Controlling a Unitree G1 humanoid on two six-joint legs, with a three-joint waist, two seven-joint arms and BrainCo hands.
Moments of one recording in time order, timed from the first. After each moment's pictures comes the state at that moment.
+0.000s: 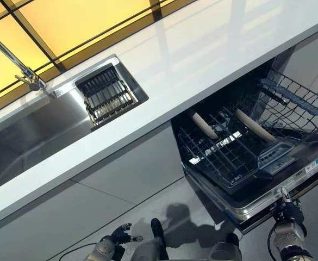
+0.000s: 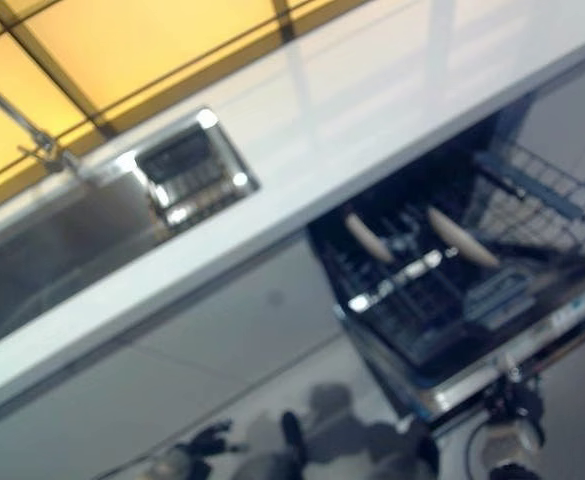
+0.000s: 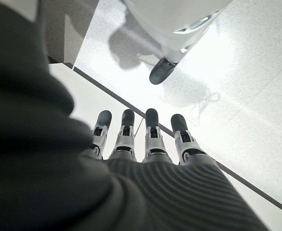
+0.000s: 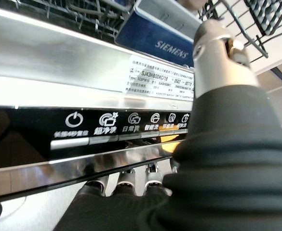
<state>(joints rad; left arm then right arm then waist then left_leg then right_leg) -0.05 0.23 -0.43 1.08 -0.03 -0.09 -0.05 -0.12 -0.46 -0.16 1.01 1.15 -0.25 0.01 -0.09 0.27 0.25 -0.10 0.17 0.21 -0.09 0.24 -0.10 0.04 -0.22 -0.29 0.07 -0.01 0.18</state>
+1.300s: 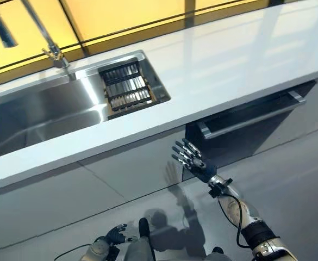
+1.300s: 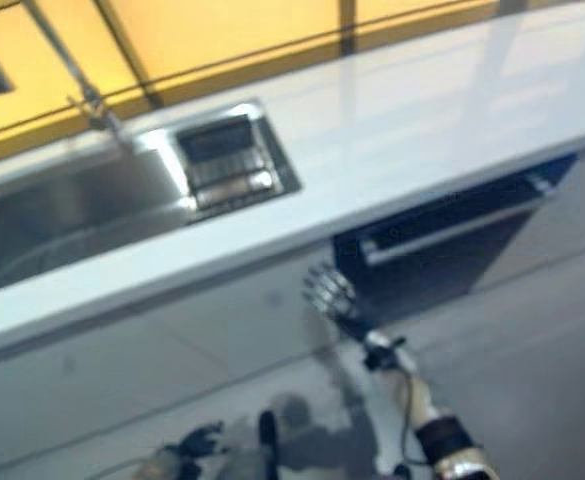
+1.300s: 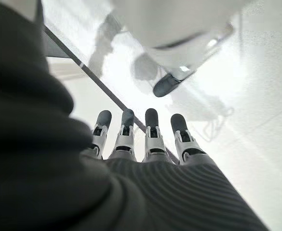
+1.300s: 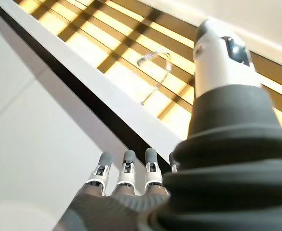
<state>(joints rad) -0.04 0.28 -0.37 1.08 0.02 -0.09 -0.09 -0.21 -0.33 0.27 0.38 0.93 -0.01 0.61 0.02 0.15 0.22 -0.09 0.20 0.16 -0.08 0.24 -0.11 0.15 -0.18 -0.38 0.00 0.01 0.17</state>
